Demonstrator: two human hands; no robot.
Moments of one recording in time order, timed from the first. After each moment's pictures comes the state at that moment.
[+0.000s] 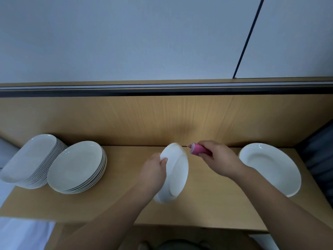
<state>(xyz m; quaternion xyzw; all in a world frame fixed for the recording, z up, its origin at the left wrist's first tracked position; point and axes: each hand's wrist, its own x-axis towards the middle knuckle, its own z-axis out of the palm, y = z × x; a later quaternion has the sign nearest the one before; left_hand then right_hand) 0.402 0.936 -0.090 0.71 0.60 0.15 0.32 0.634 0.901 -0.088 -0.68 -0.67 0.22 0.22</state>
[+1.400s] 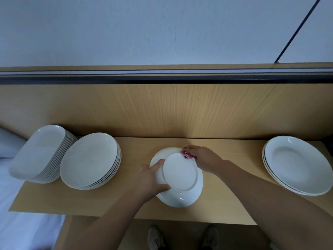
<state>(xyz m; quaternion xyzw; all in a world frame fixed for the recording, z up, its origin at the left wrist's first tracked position) 0.297 0.964 -0.158 0.73 0.56 -0.04 0.38 0.553 0.974 -0.196 -0.62 -0.73 0.28 0.09</state>
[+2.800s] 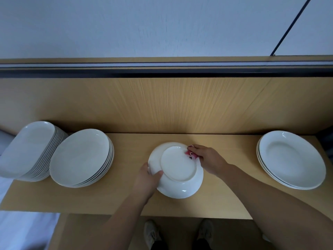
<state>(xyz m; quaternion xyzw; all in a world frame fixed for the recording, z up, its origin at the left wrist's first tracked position) 0.321 0.948 -0.178 0.51 0.64 0.17 0.55 0.578 0.943 -0.214 -0.66 -0.63 0.37 0.20</state>
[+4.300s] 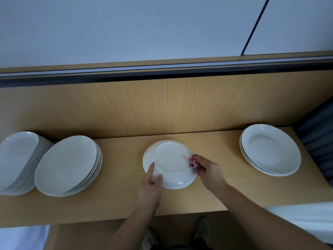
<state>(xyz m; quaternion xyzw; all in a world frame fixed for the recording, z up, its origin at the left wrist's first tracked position) 0.353 0.905 -0.181 0.48 0.61 0.26 0.58 0.567 0.867 -0.207 -0.76 -0.46 0.34 0.31</state>
